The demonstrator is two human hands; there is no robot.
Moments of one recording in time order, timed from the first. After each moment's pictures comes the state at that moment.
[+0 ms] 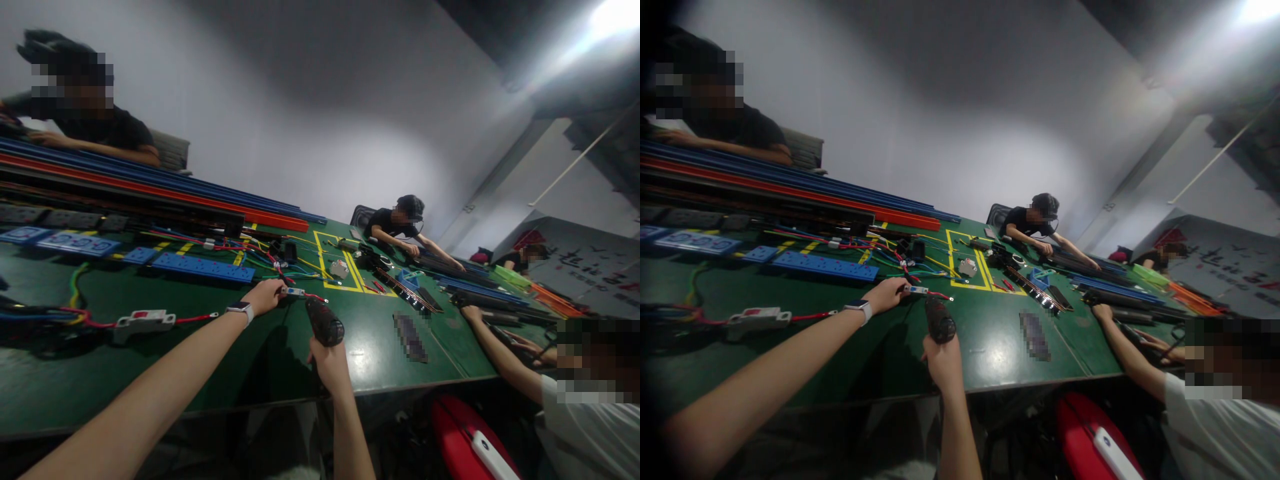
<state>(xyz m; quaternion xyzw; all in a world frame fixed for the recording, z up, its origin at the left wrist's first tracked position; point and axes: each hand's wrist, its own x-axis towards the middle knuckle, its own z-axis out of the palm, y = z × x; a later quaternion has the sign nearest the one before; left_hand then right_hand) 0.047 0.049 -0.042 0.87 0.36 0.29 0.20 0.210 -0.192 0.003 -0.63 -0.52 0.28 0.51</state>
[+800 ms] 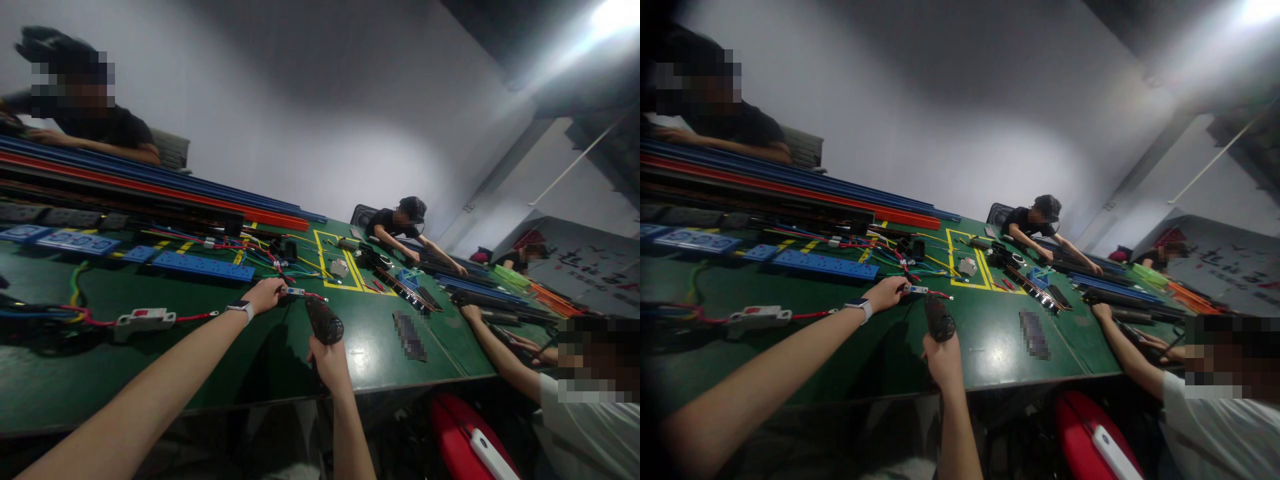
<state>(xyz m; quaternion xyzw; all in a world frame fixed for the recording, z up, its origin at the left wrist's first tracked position) 0.048 0.053 -0.046 0.87 0.35 0.29 0.19 0.207 -0.192 0.008 -0.63 -0.51 0.29 0.51</state>
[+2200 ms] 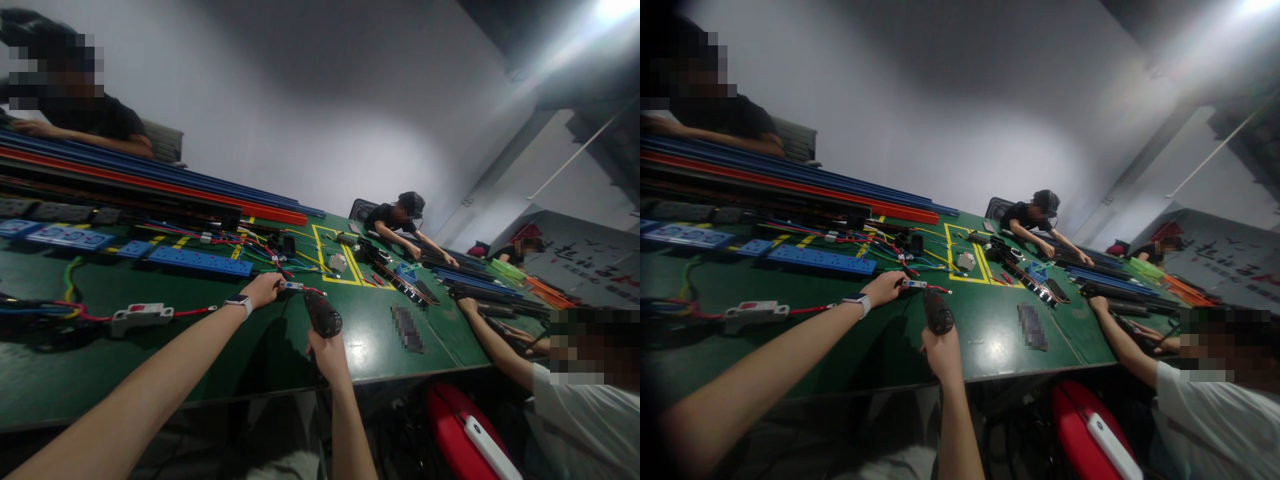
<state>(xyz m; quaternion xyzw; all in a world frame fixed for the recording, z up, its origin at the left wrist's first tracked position) 0.048 0.050 -0.043 0.87 0.34 0.30 0.19 0.209 -0.192 0.008 -0.63 -0.51 0.29 0.51</state>
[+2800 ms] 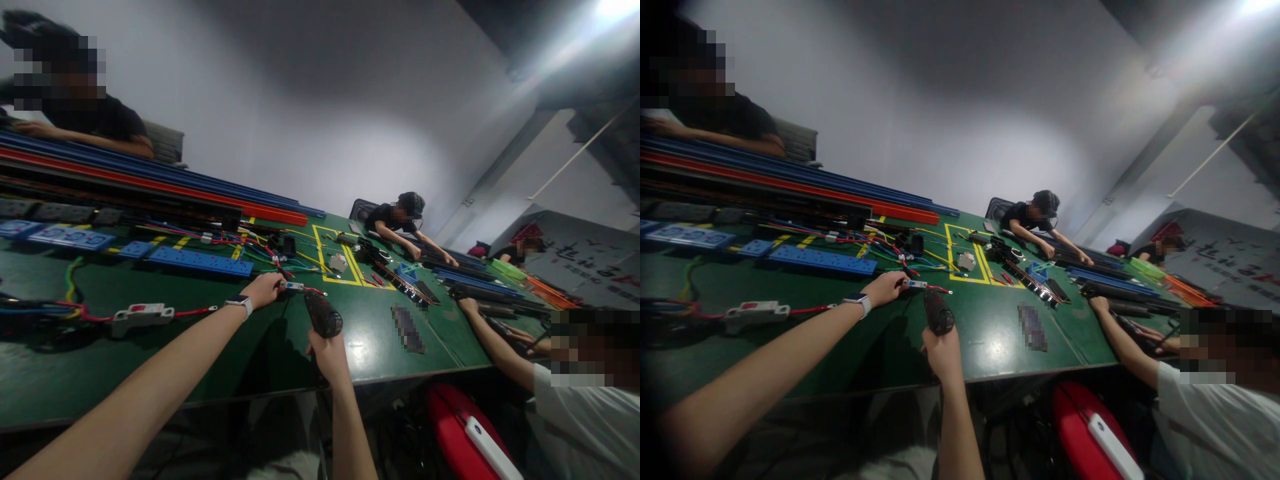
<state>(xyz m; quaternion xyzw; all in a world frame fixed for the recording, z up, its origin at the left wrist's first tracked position) 0.047 0.050 -0.042 0.87 0.35 0.30 0.19 0.208 -0.191 0.010 -0.63 -0.52 0.29 0.50</state>
